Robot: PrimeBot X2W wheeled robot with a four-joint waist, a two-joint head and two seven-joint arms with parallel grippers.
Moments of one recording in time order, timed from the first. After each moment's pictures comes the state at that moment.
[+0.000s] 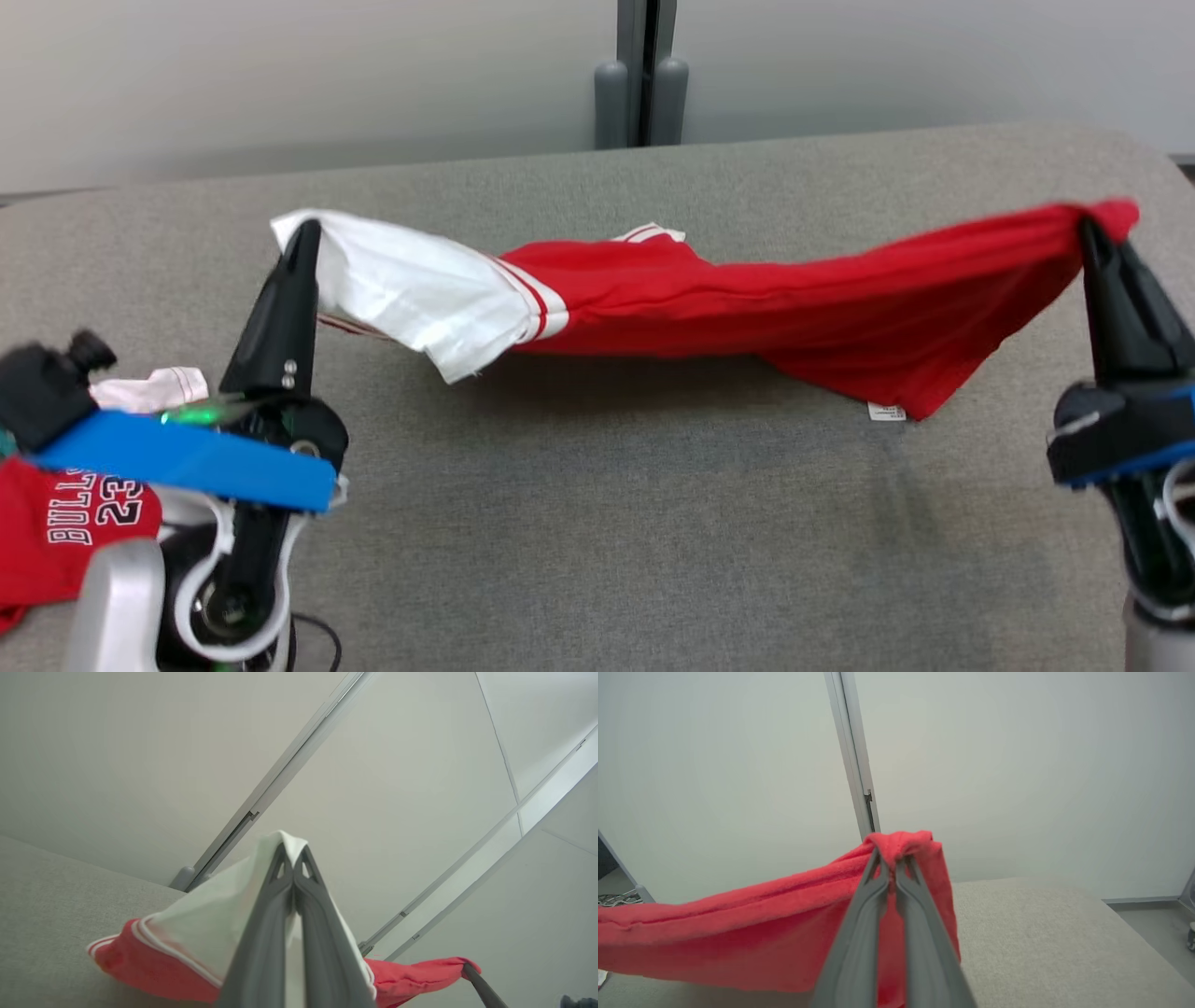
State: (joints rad) left arm -0.18 0.14 -0.10 -0.27 -0.93 -0.03 0.15; right arm -0.21 -0.05 -0.20 -0.25 0.28 0.13 0.26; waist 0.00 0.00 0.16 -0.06
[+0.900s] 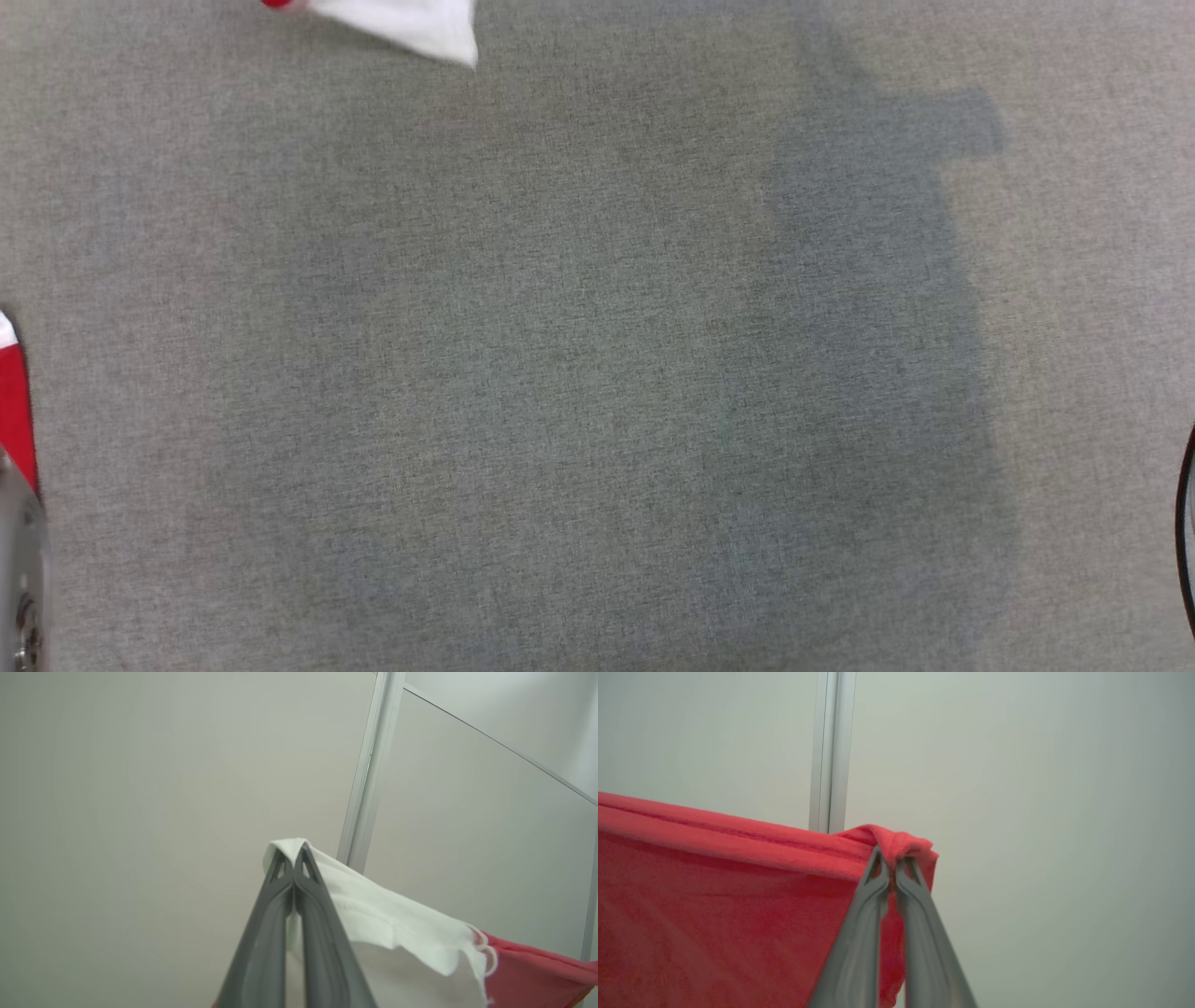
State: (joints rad) left arm -1.27 0.33 -0.12 0.28 -0.65 -0.05 -0.04; right arm -1.34 -0.21 -0.02 0.52 0.19 0.13 -0.11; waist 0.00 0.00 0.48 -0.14
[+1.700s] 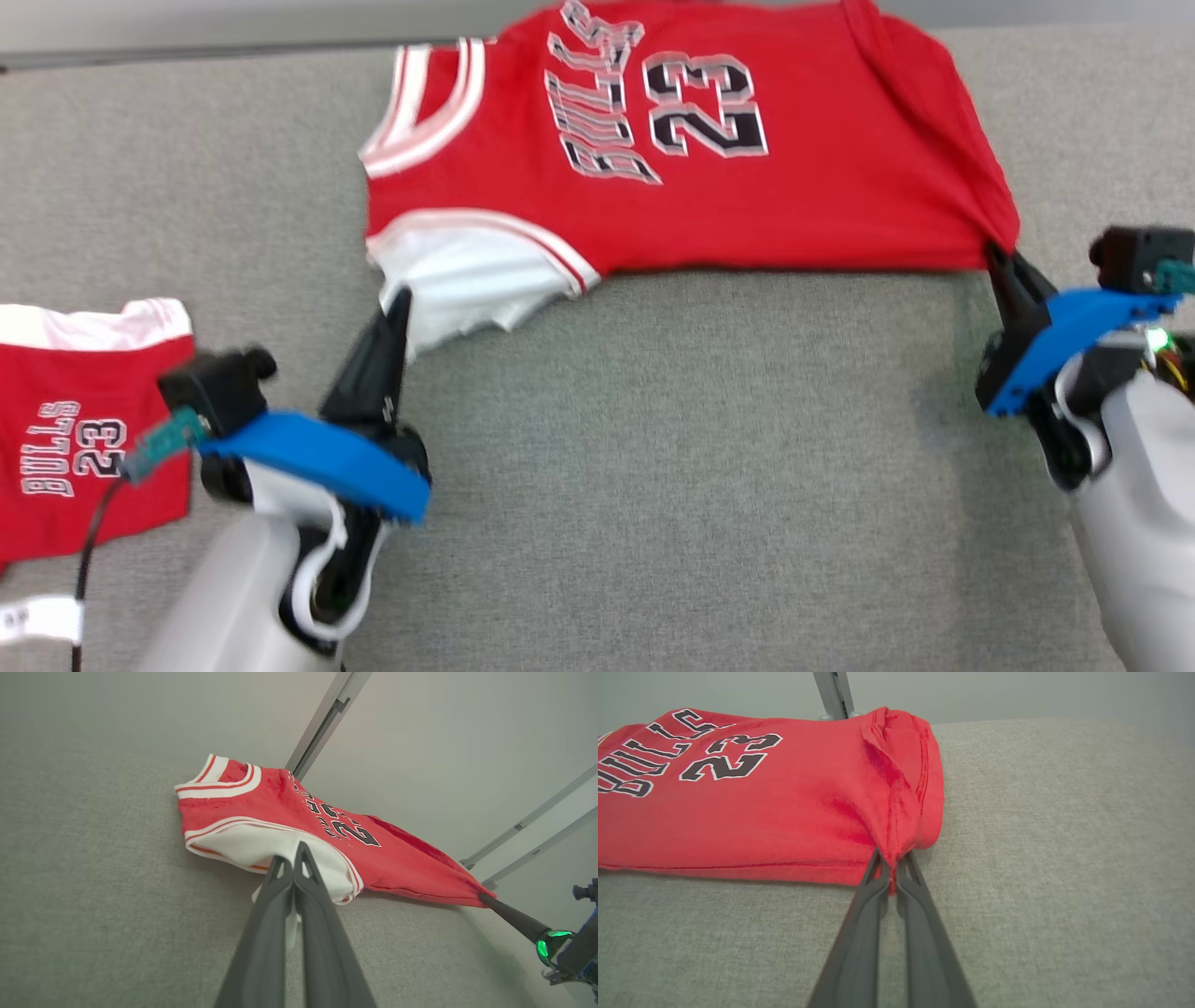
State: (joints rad) left arm -0.42 0.28 -0.41 0.29 -0.85 -0.12 -0.11; right arm -0.73 -0.26 0.09 0.84 0.35 0.13 -0.03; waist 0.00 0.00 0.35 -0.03
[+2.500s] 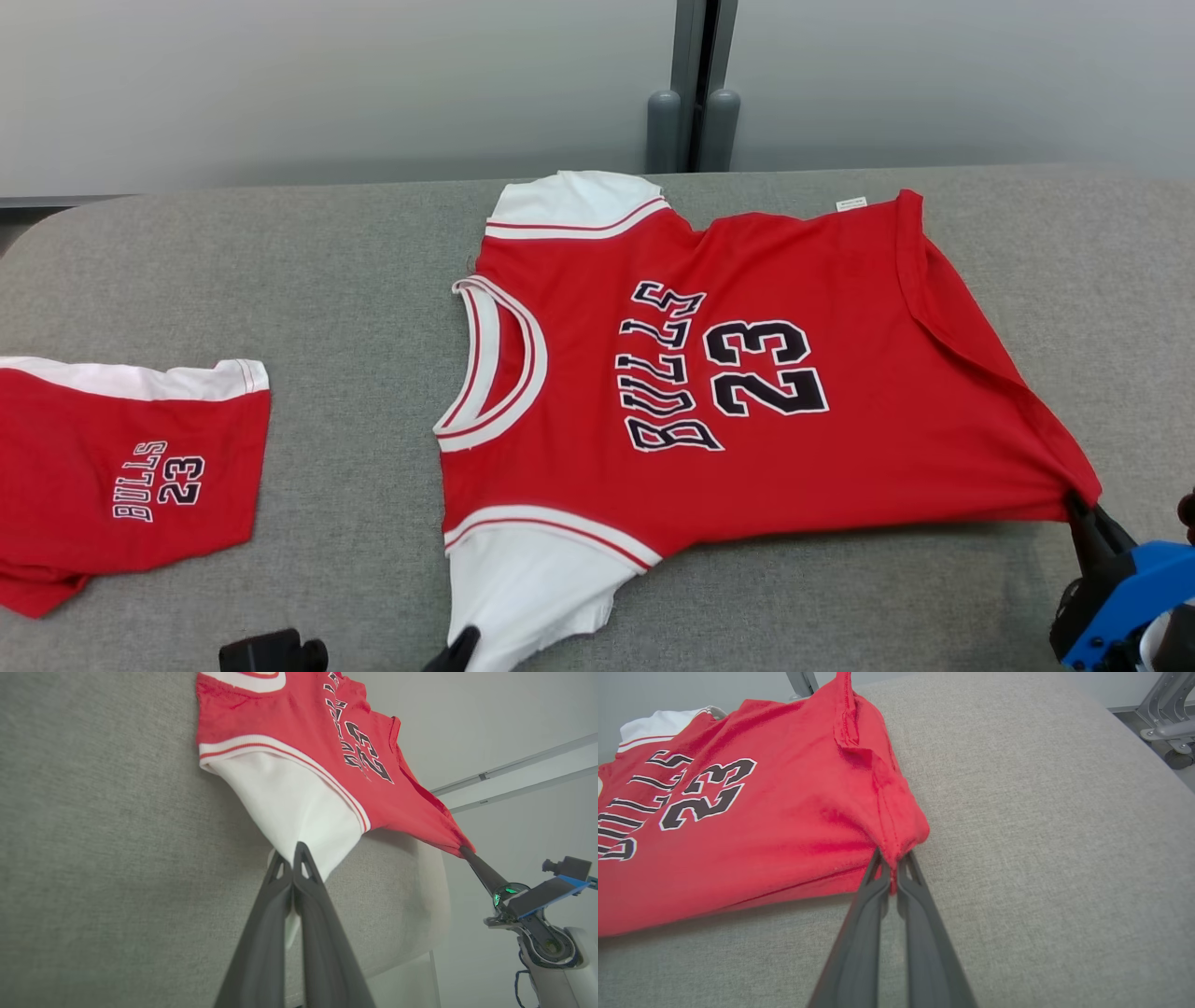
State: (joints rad) left arm 0.19 0.40 -0.46 -0.20 -1.11 0.09 0.19; right arm -0.04 -0.06 -0.32 0.09 0.20 0.13 0.36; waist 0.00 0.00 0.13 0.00
